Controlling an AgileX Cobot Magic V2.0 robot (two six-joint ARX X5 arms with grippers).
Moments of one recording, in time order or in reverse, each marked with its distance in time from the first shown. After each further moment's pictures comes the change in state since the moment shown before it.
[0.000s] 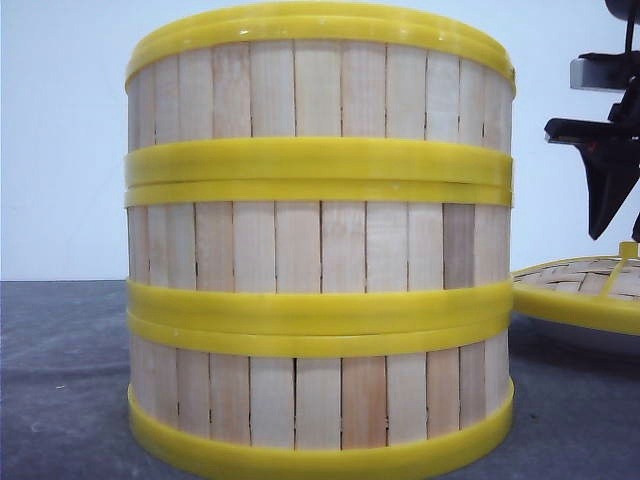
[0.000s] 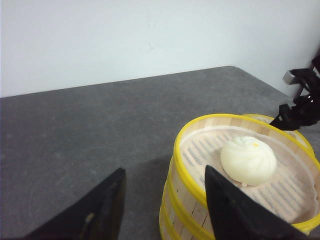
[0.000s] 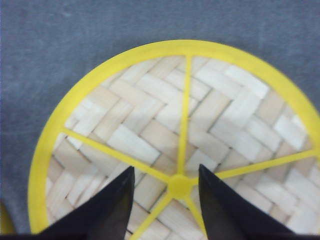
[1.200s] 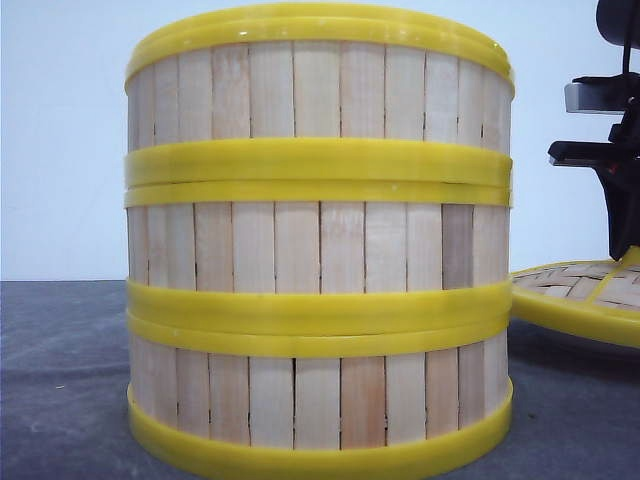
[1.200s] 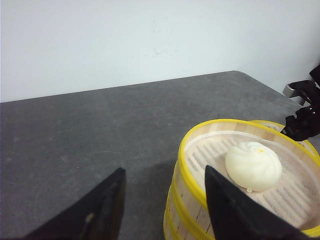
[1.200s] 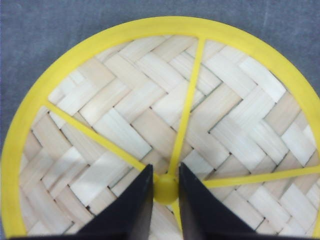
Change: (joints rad) left arm 0.000 0.000 0.000 0.009 -0.022 0.001; right arm -0.001 0.033 0.013 -0.051 0.027 -0.051
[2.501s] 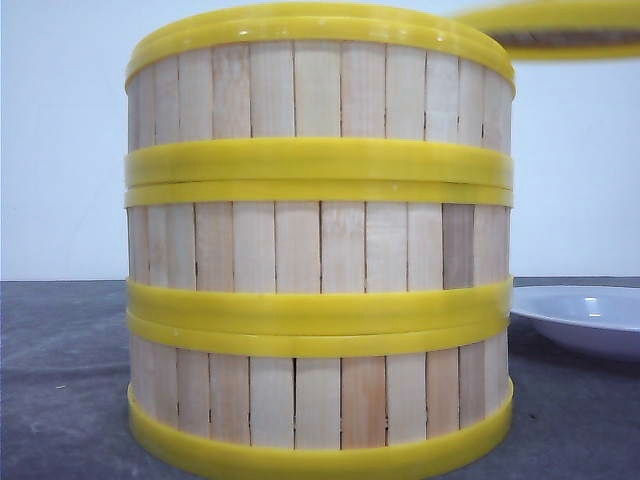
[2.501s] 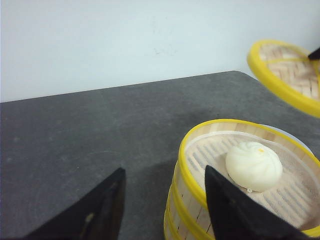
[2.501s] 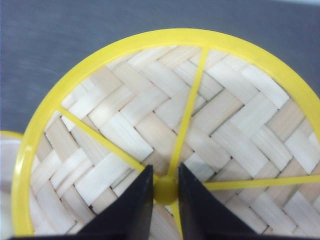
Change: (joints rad) left arm 0.000 0.000 0.000 0.000 0.000 0.000; right arm 0.165 -0.149 0.634 -0.463 -0.089 -0.061
